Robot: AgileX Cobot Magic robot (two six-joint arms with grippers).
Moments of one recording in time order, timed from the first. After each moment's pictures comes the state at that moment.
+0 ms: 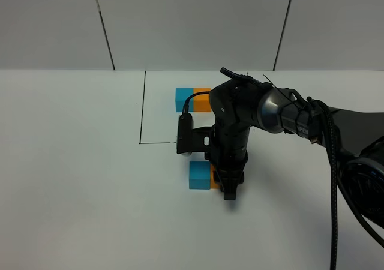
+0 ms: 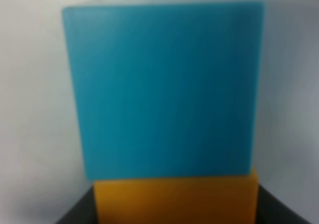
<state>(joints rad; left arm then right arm) 0.03 -0.01 -0.50 -0.22 1.08 0.15 0.57 2.32 -1.76 -0.02 1.00 -1.07</state>
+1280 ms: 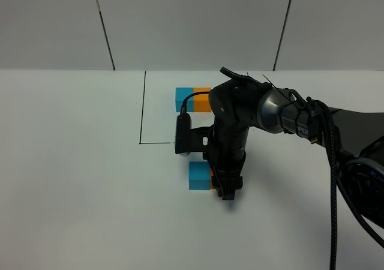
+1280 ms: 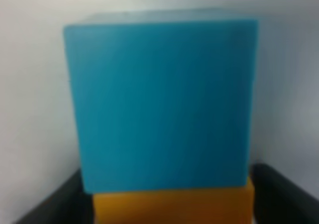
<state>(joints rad) 0.03 -0.01 -0.50 -0.22 1.08 0.15 0.57 2.33 -1.76 0.00 0.98 -1.09</state>
